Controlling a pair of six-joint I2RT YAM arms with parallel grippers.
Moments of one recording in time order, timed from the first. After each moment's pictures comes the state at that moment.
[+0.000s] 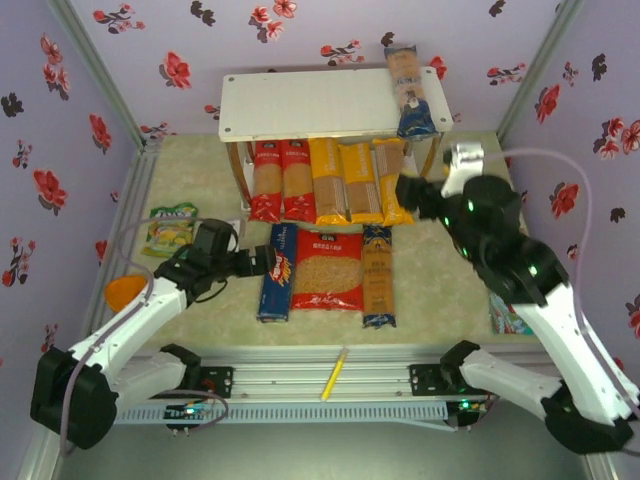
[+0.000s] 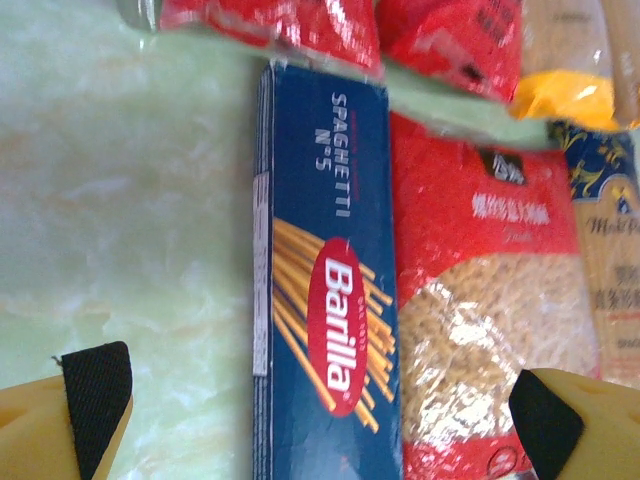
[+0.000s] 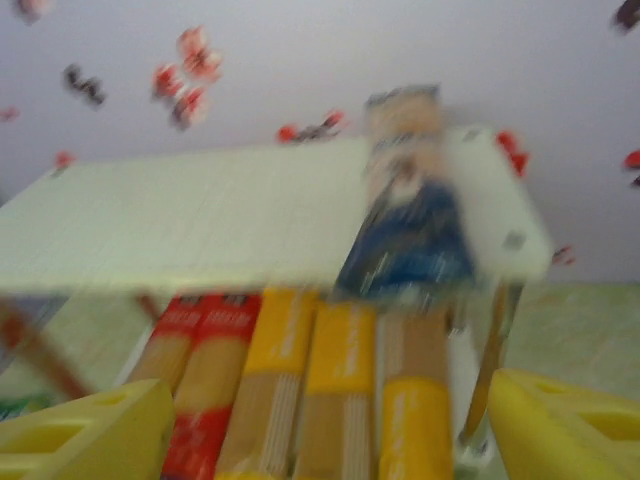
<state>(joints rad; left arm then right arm) -0.51 1.03 0.66 -0.45 0.08 -0.51 0.67 0.88 1.32 -0.72 0.34 0.30</state>
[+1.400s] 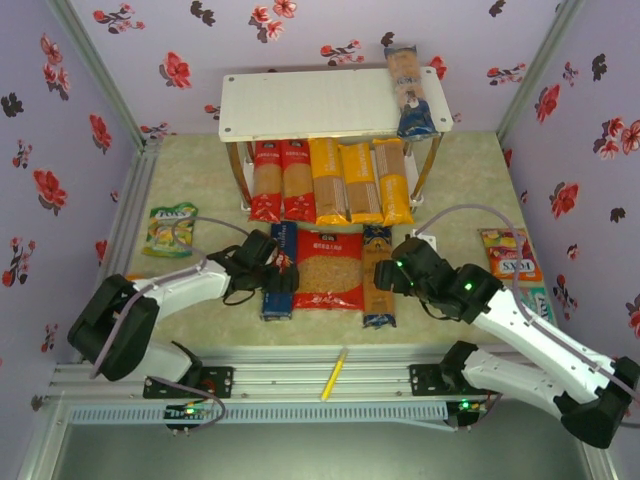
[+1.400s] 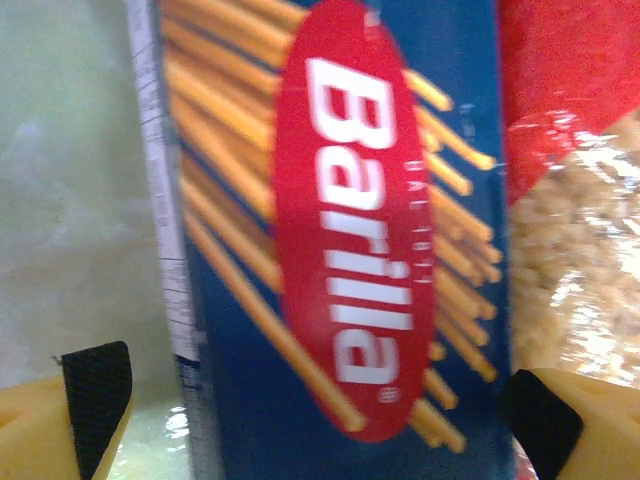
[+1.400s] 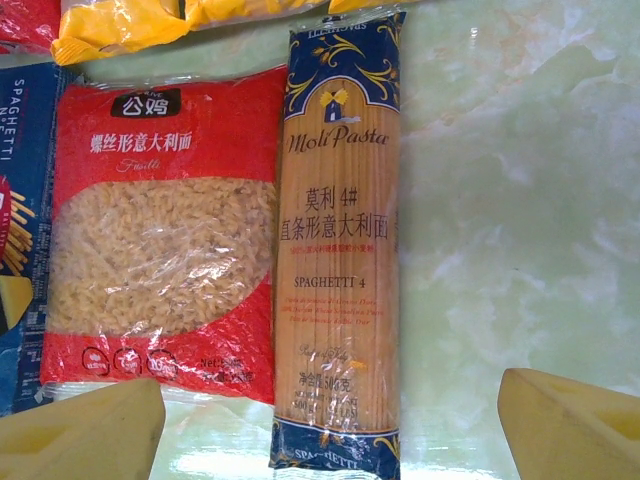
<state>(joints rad) -0.69 1.41 0.68 -0.36 0.02 -0.56 0.83 0.89 0.86 -0.95 0.27 0.80</state>
